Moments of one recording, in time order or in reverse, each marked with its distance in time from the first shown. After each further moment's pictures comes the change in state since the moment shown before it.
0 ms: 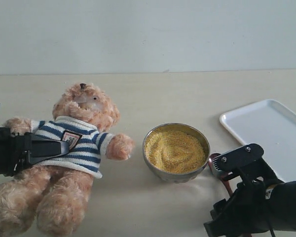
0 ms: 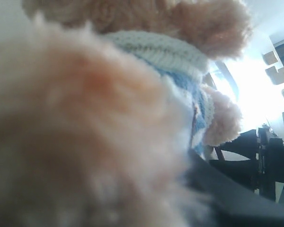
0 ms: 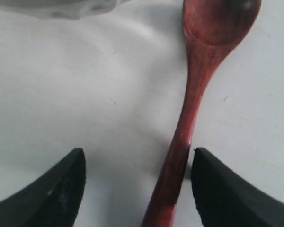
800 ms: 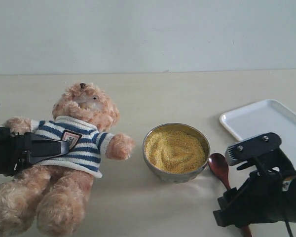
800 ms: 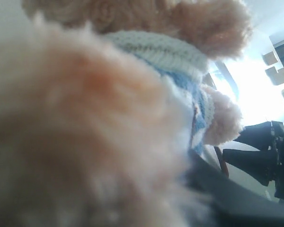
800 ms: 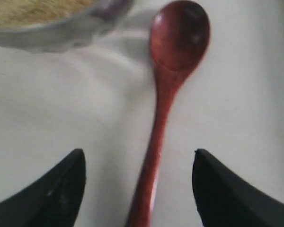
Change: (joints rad) left arm 0.000 0.000 0.000 -0.001 0.000 0.000; right arm -0.049 -0.119 0.013 -0.049 0.001 0.004
